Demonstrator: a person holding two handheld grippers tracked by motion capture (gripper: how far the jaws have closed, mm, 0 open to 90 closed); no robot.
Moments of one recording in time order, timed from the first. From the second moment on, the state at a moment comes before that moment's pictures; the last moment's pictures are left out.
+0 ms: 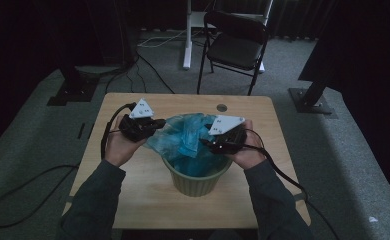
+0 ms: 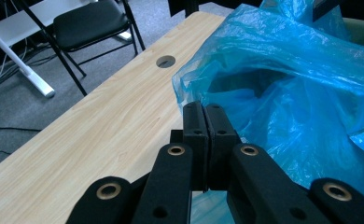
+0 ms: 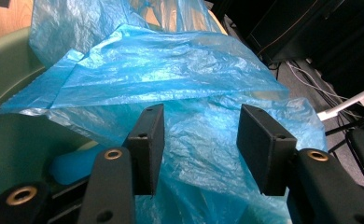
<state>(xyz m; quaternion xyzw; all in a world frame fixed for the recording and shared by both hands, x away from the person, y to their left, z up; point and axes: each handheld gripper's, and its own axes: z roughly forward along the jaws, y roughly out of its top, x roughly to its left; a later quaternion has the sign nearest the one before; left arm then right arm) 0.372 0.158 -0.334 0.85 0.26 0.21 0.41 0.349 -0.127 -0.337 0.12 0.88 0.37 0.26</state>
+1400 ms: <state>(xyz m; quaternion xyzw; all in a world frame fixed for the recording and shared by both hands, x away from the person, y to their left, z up) 0.364 0.138 -0.337 0.86 0.23 0.21 0.40 0.358 -0.139 -0.325 0.18 0.85 0.40 0.29</state>
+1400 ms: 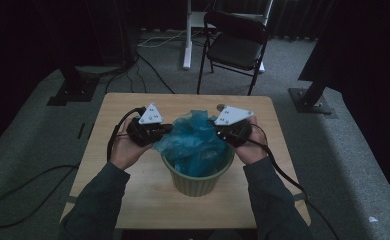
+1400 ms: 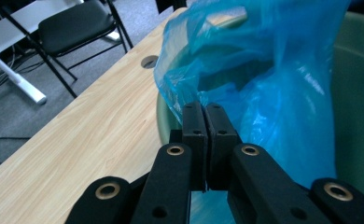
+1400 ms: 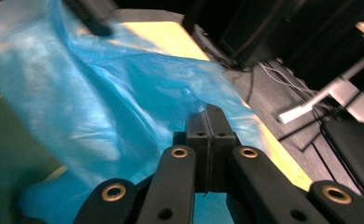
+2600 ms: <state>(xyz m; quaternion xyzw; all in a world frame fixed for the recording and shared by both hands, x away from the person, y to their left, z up) 0.407 0.142 -0.360 0.85 0.29 0.23 0.37 0.415 -0.194 -0.356 0.35 0.82 0.36 0.27</state>
